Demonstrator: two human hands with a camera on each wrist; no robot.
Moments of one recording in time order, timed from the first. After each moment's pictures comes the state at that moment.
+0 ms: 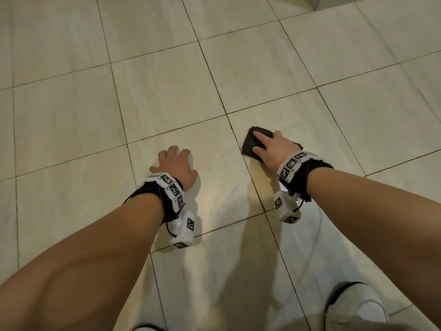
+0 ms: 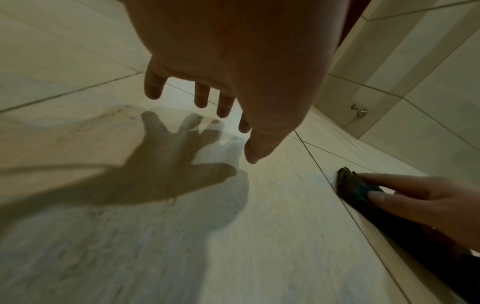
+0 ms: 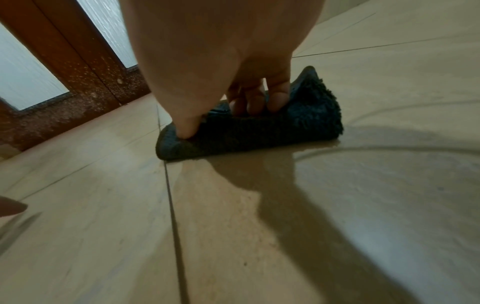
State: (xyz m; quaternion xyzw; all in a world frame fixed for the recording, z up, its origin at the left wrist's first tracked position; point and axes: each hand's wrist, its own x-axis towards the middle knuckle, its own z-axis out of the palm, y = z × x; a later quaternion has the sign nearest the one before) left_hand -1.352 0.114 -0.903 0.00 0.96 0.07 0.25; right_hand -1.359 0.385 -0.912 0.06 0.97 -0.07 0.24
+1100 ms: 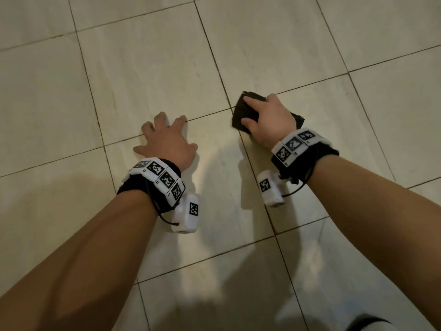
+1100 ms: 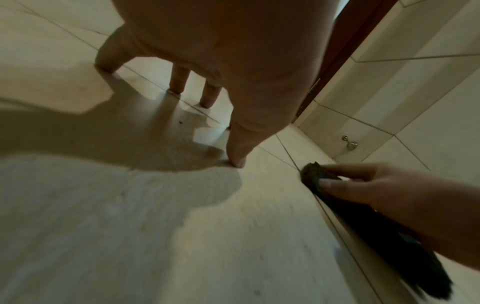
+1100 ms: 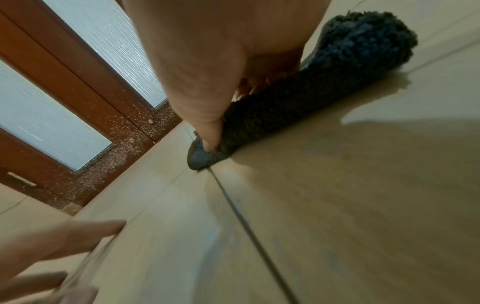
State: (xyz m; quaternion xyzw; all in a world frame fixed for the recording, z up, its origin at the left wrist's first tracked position) left_hand -1.437 0.132 -0.936 -0.07 0.97 0.09 0.22; right_hand -1.449 0.358 -0.935 0.09 0.97 -0.18 0.16
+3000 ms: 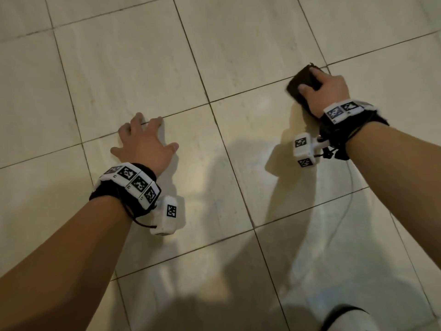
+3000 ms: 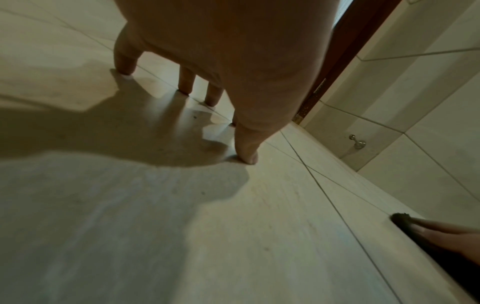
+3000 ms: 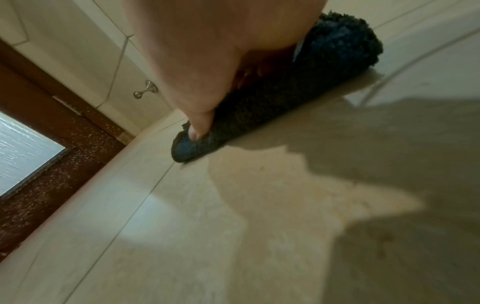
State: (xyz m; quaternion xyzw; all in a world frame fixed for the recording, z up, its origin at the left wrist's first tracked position) left_hand -1.418 0.132 -0.937 -0.08 0.98 0.09 0.18; right_hand -1.465 0.522 -0.948 0.29 0.93 -0.24 0.07
